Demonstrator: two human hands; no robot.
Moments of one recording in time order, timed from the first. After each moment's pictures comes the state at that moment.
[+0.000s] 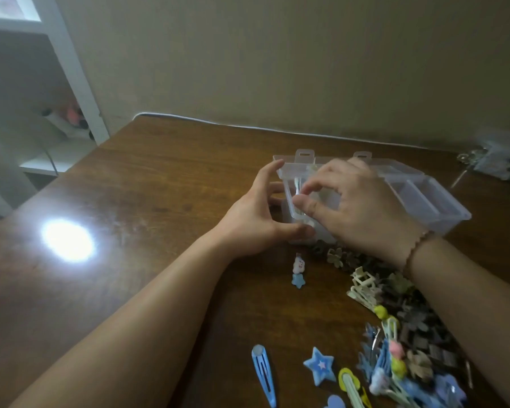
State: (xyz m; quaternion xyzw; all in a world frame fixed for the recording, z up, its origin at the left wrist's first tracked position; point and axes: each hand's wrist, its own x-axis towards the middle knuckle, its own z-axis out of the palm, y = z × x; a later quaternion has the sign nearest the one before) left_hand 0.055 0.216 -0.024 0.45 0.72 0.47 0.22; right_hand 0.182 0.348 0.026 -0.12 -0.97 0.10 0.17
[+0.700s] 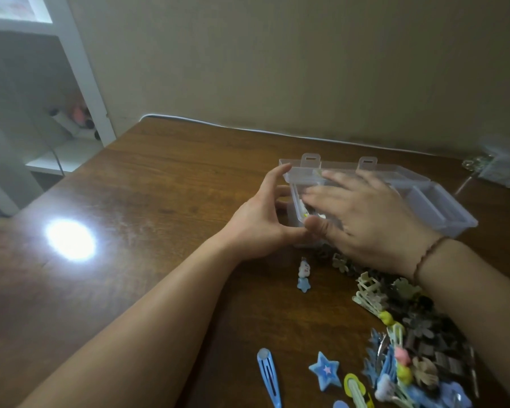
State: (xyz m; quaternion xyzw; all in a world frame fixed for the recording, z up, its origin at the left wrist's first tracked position) left_hand 0.054 0.217 -0.024 0.46 0.73 0.47 0.21; right_hand 0.187 0.351 0.027 -0.06 -0.99 -0.07 0.06
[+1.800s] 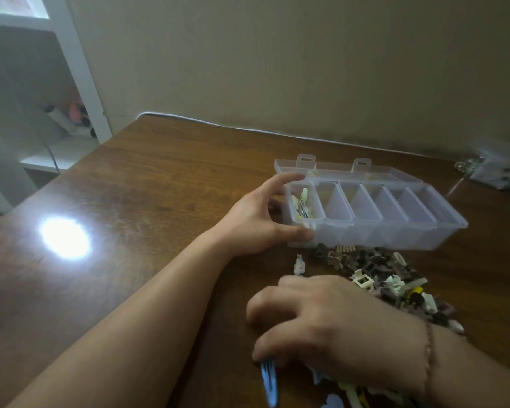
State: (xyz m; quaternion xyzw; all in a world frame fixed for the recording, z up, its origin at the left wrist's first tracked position) left_hand 0.054 0.214 -0.021 0.48 0.72 0.46 0.20; right_hand 0.230 0.282 -0.003 0.27 -0.96 0.08 0.01
